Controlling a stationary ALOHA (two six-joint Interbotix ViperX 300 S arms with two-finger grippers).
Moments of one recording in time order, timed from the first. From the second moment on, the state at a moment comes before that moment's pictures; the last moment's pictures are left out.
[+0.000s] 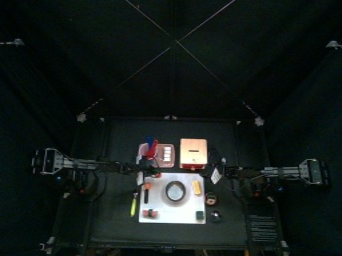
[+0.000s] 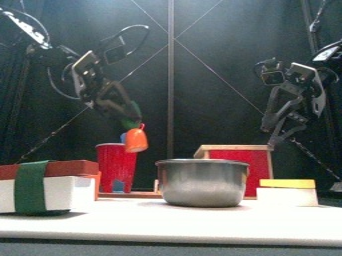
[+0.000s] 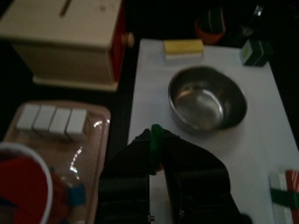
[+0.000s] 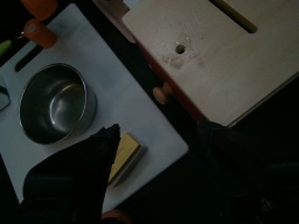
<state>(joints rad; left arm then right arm) 0.11 -0.25 0.87 0.44 -0.12 -0.44 -0.12 -0.63 1.12 -0.64 0.27 1.15</state>
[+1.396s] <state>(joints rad) -0.06 0.18 0.51 0.46 0.02 -0.44 -0.10 -0.62 1.12 -0.60 0.27 1.15</state>
